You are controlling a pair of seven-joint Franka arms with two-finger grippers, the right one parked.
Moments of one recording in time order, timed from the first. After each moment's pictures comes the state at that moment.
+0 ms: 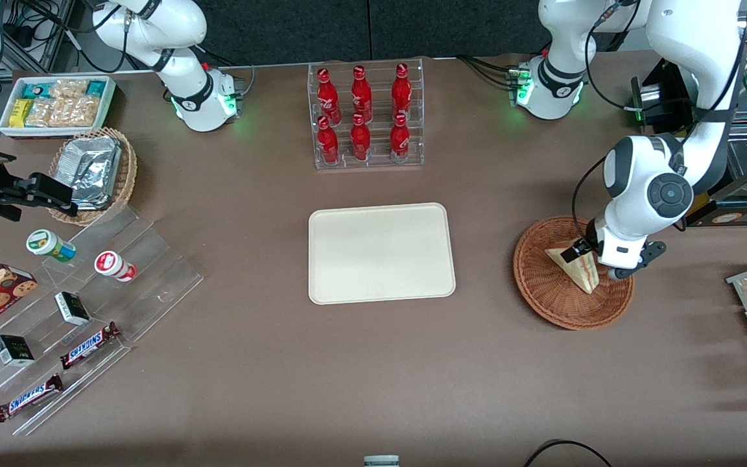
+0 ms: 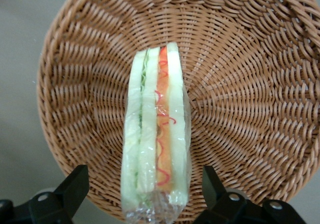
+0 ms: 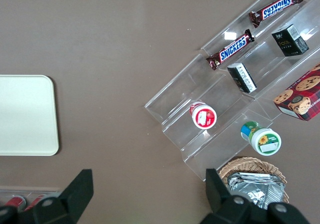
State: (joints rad) arm -0.07 0.22 -0.01 -2.23 0.00 2.34 -0.65
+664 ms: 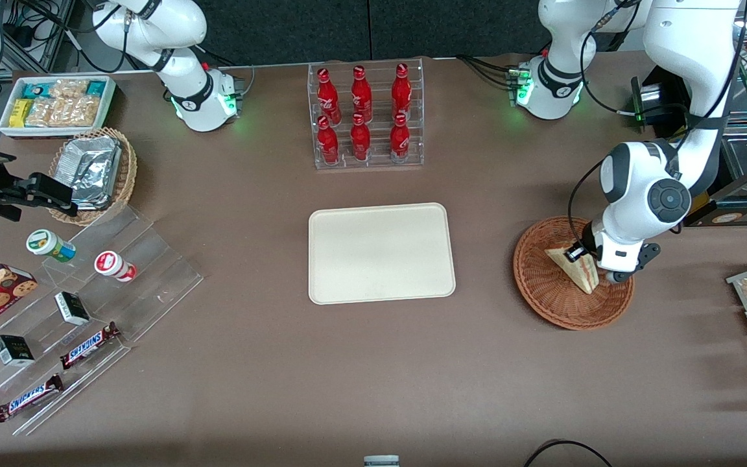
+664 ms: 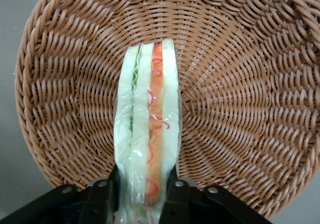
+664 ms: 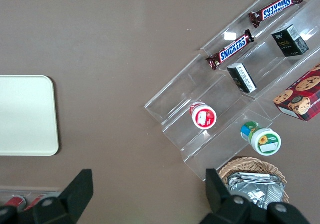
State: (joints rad) arm -0.07 0.24 -0.01 -2.23 -0.03 2.37 -0.66
